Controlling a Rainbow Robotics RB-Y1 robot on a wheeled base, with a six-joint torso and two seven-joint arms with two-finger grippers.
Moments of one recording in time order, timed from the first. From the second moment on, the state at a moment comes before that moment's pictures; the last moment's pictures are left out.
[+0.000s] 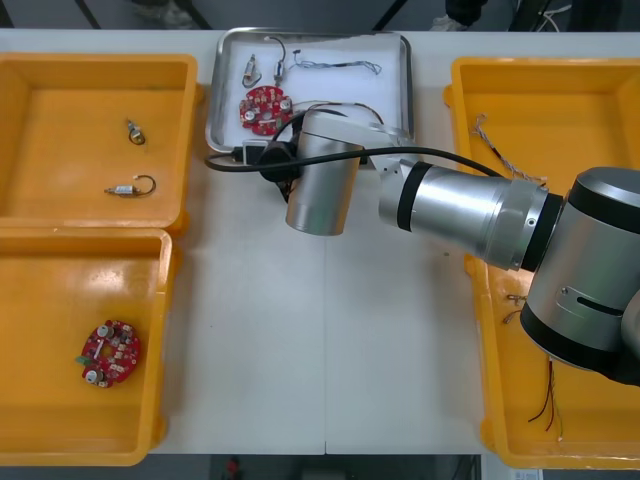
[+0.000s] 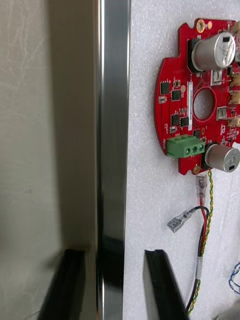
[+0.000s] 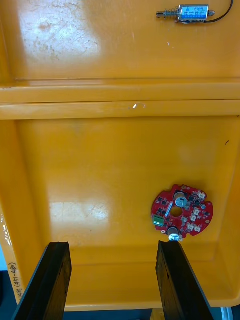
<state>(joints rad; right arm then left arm) -1.23 -0.25 1.16 -1.02 -0.23 0.95 1.75 -0.17 0.97 0.42 -2.07 1.04 1.91 -1.31</state>
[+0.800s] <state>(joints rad) -1.18 -0.30 0.91 -1.55 -0.33 1.61 1.75 -0.17 0.97 0.42 -2.07 1.04 1.91 -1.31</state>
